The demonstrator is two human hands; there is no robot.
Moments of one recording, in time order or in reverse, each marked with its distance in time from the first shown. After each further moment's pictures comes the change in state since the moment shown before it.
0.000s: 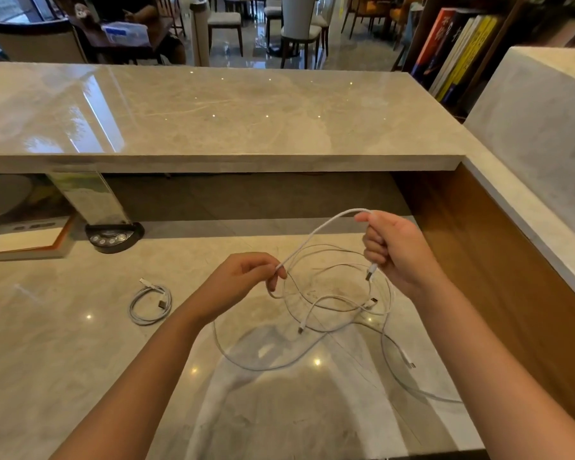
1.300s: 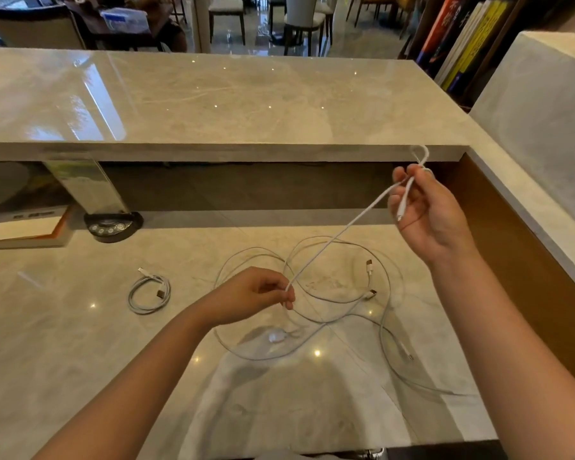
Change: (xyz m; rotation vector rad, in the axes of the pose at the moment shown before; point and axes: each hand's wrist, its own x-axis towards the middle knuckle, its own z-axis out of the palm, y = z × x) left_hand -0.002 -0.020 0.018 0.114 -0.238 0.003; right_hand 0.011 -0.033 -0.014 0.541 0.120 -0.047
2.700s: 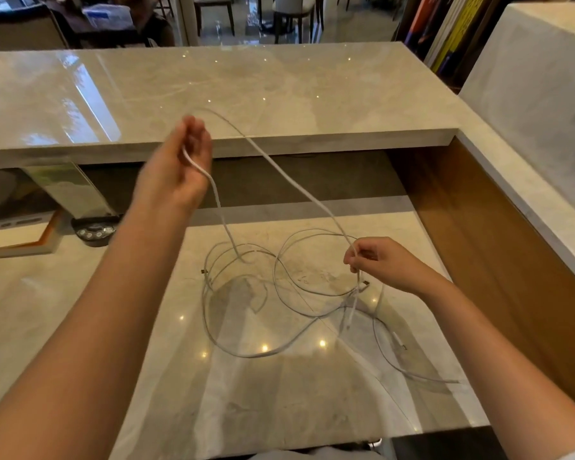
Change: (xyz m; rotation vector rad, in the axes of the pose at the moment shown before) left_hand 0.033 0.097 -0.089 -1.605 0.785 0.173; right_hand -0.008 0.042 -0.064 -1.381 -0.377 0.102
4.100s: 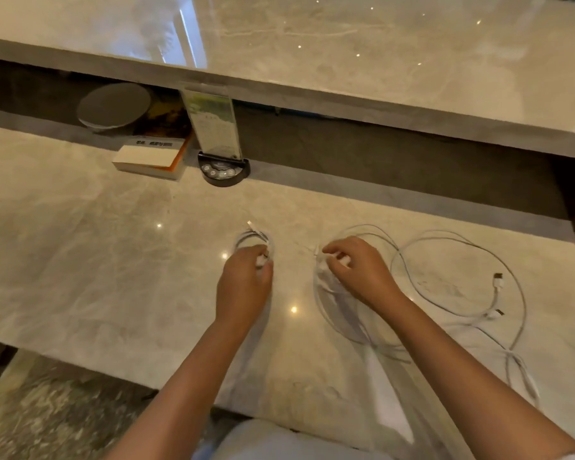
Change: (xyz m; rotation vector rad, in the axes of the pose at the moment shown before) left_hand -0.022 0.032 -0.266 1.786 0.244 0.476; right_hand 0.089 -0.083 0.210 -0.249 -0.050 -0.200
